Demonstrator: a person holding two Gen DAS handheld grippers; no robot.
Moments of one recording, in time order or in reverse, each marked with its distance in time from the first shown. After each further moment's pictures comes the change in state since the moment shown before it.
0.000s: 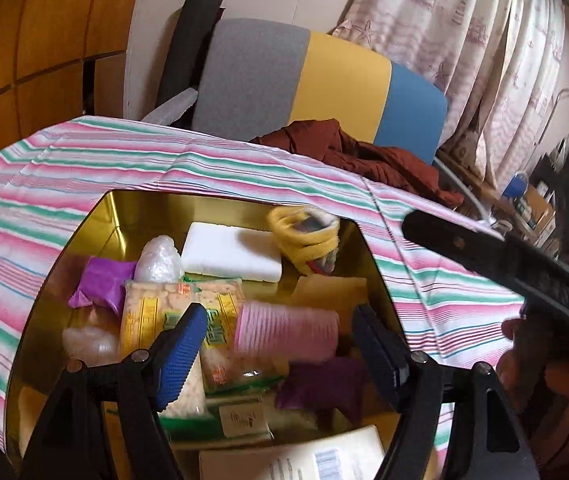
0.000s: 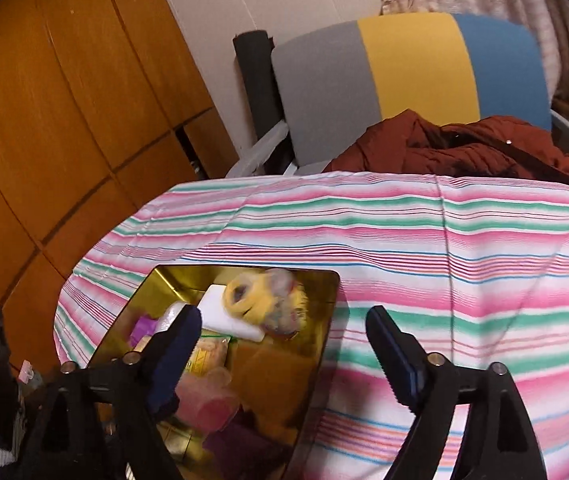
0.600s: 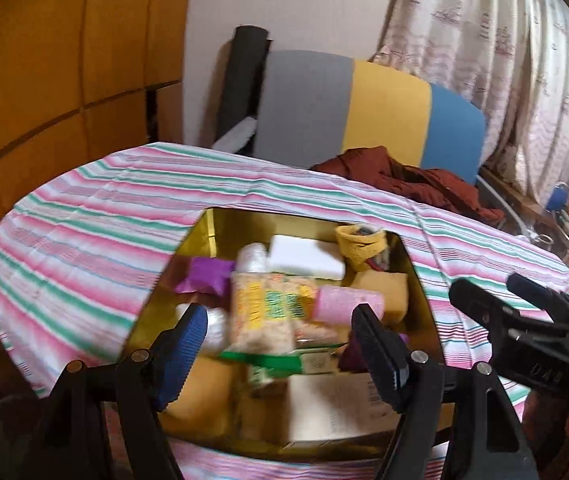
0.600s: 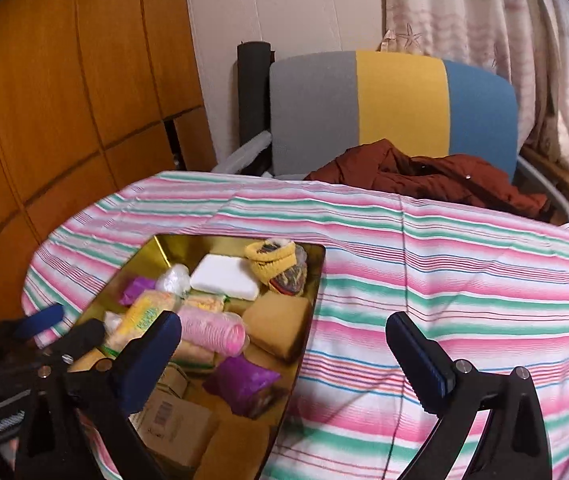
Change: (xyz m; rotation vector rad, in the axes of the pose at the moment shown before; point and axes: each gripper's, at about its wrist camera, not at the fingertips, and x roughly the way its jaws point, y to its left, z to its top) left arm -0.079 0.011 -0.016 -0.007 -0.089 0.241; right arm -0.051 0.057 -0.040 -0.151 -0.009 -0.214
